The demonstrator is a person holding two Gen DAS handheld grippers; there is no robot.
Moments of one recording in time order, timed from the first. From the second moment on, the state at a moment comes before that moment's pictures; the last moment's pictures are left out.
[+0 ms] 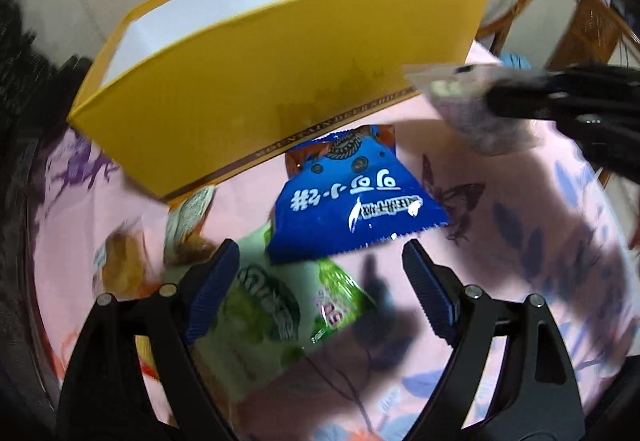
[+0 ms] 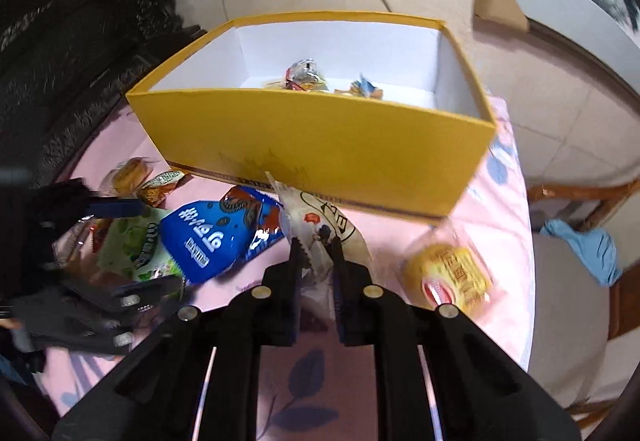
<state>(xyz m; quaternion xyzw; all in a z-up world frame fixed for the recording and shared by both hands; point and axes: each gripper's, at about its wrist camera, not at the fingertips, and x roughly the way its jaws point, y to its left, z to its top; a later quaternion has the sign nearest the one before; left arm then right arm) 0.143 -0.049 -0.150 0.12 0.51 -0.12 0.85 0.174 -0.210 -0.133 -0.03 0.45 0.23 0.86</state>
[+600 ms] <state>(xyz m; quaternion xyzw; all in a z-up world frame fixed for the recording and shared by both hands) 0.187 -0.099 -0.176 0.20 0.50 -0.18 0.82 0.176 -0.211 -0.150 0.00 0.50 0.20 0.84</state>
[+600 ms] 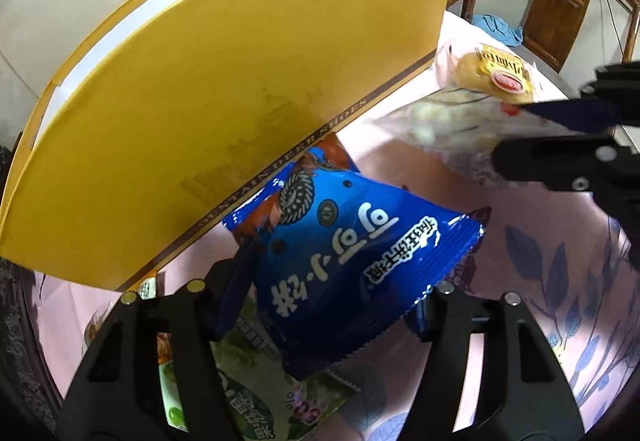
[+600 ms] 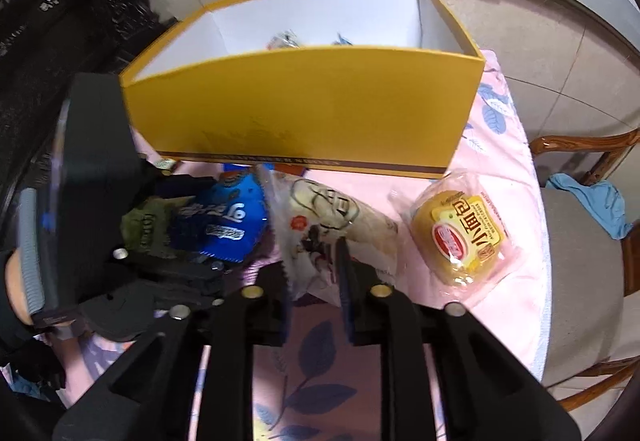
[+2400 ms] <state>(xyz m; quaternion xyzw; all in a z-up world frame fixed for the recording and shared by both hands) 0.201 0.004 0.010 -0.09 0.42 -0.05 0.90 0.217 -0.169 -0.002 0.01 0.35 0.26 0.90</state>
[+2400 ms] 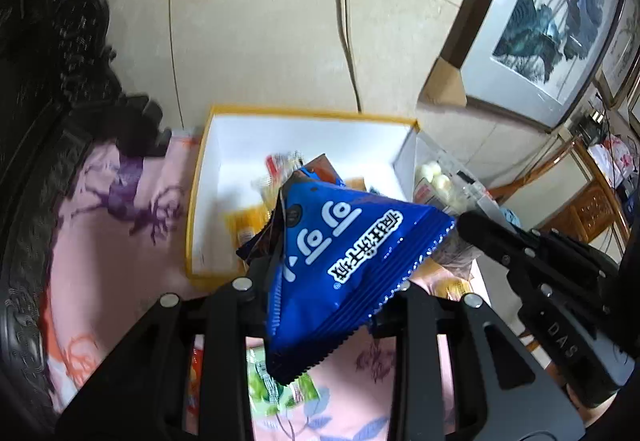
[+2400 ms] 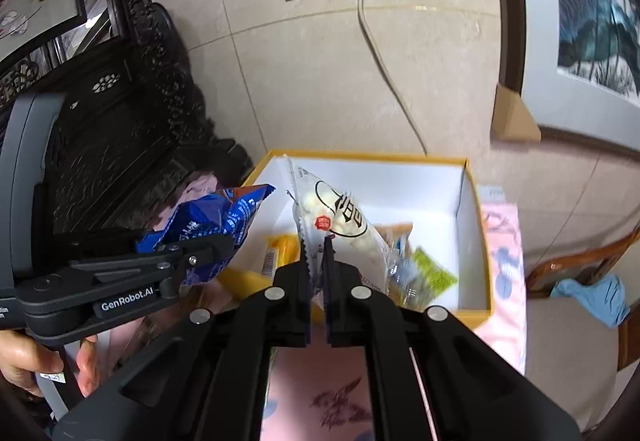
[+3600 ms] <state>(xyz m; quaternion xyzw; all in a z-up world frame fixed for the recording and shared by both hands) 0.097 0.038 -0.089 -0.11 0.52 0.00 0.85 0.204 -0.297 -0.142 0.02 0.50 0.12 0.86</state>
